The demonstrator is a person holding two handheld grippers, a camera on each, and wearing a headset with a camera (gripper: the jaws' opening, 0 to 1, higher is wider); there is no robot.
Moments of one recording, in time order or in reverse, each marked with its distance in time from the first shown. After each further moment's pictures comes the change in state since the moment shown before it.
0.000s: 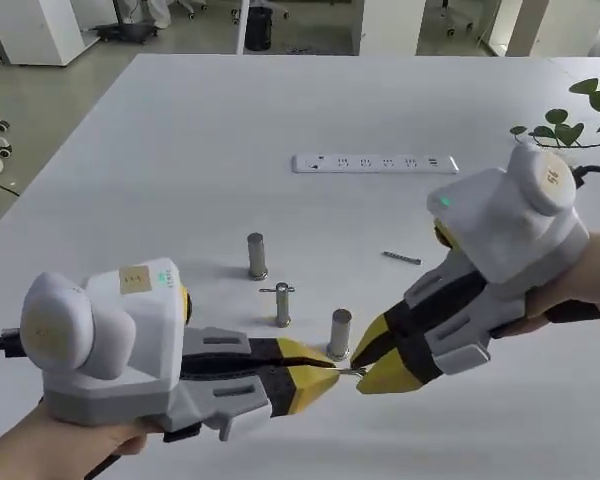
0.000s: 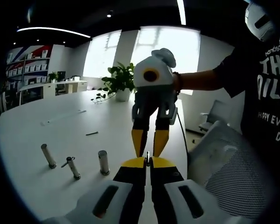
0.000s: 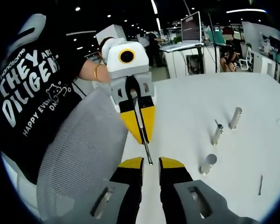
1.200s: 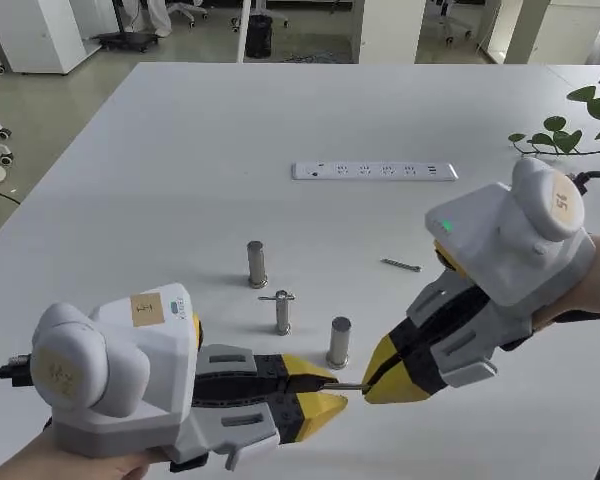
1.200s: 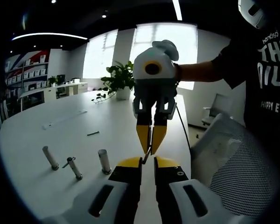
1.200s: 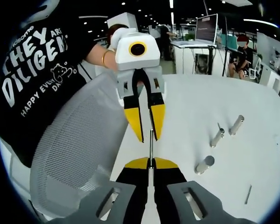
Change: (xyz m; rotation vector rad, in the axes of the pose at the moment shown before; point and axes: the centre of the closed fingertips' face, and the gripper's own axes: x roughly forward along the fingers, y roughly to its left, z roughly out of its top) left arm 0.004 0.001 -0.008 0.060 0.027 0.048; right arm -0.005 -0.002 -0.011 -0.150 0.101 -0.031
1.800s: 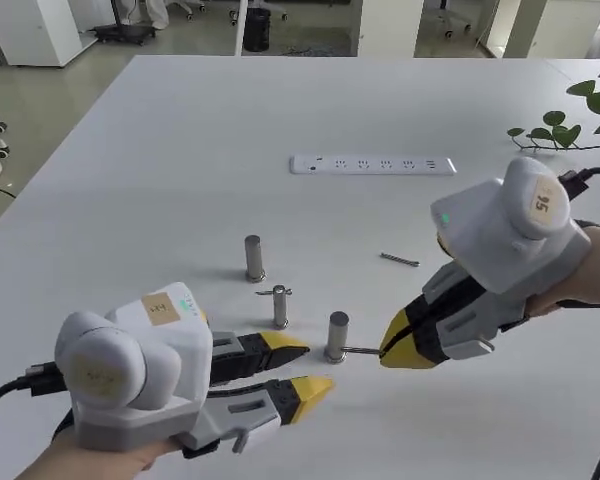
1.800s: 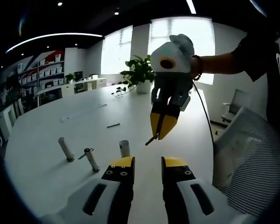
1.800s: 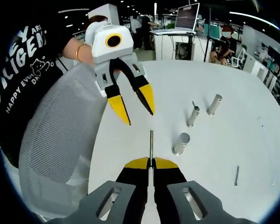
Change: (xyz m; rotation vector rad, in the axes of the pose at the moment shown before) left arm 0.006 0.040 -0.020 -0.015 0.054 0.214; right arm -0.011 -0.044 -0.037 0.083 0.109 -0.181
